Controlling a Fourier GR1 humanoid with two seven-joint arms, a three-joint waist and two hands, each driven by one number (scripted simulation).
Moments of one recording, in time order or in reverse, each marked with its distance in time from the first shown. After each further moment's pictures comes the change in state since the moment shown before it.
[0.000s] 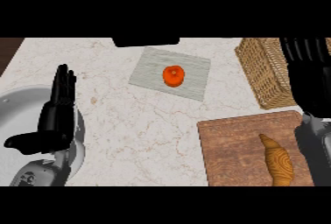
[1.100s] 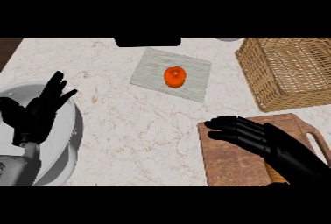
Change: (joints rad) left arm -0.018 0.174 0.086 0.167 0.137 -0.255 0.239; right arm 0.276 -0.189 0.340 -0.404 0.447 0.274 0.146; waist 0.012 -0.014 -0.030
